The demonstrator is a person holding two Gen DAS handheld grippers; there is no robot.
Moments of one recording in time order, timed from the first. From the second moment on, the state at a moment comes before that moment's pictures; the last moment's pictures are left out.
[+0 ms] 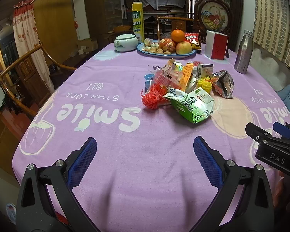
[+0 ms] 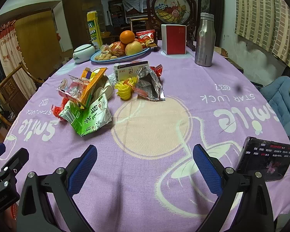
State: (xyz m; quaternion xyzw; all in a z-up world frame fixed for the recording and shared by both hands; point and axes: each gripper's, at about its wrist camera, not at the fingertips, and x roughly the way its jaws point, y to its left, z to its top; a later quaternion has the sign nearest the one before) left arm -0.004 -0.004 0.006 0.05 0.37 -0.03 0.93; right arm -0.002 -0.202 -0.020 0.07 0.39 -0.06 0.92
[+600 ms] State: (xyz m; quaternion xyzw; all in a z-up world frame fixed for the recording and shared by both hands) left arm -0.007 -0.007 0.005 0.05 0.37 -0.04 0.93; right arm -0.006 -0.208 -0.016 0.08 0.39 -0.06 0.92
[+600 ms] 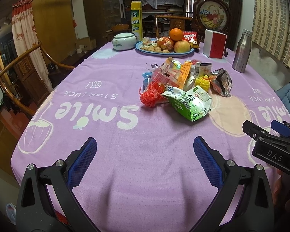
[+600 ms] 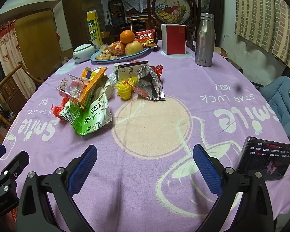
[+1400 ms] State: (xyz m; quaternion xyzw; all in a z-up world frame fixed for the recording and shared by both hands) left arm -0.007 -0.006 0.002 0.05 0.37 -0.04 0.93; right arm -0.005 -0.207 -0.018 0.08 0.39 -0.06 0.92
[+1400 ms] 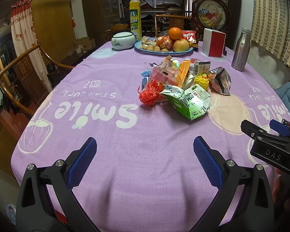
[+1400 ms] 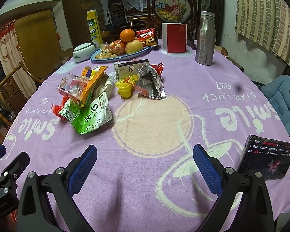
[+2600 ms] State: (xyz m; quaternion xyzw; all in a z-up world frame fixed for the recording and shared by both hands) left arm -0.003 -0.003 -0.005 0.04 0.39 -0.05 0.92; right arm -0.006 -0.205 -0.022 0.08 0.39 -0.06 0.91
